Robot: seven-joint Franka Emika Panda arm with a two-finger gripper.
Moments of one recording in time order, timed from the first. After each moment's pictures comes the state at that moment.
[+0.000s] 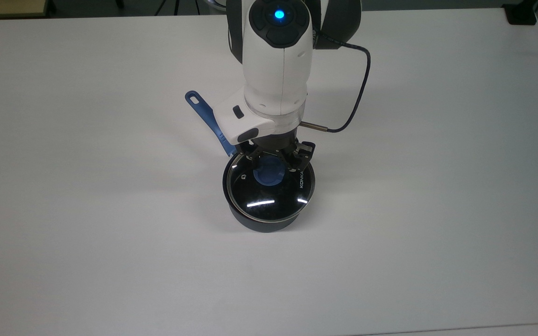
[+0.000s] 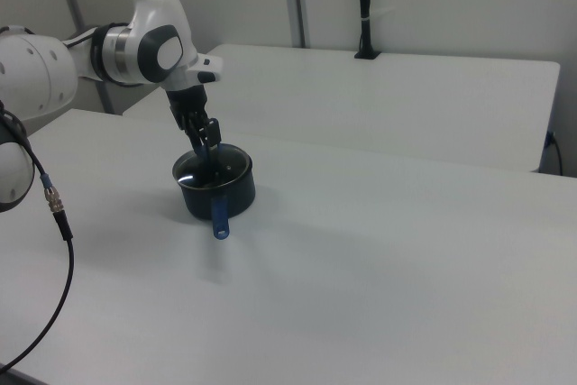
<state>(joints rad) 0.22 0.56 -0.05 -1.29 0.00 1.95 0.46</state>
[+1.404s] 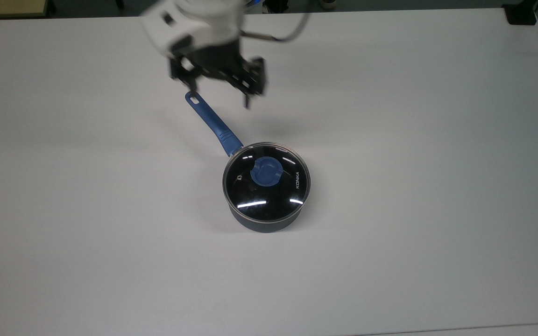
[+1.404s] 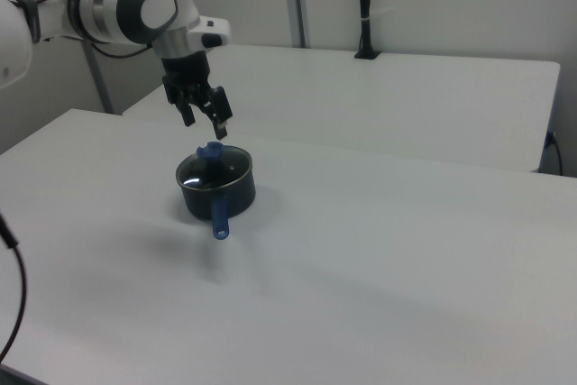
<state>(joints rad) 0.10 0.22 -0.07 -1.52 0.00 1.81 0.24</state>
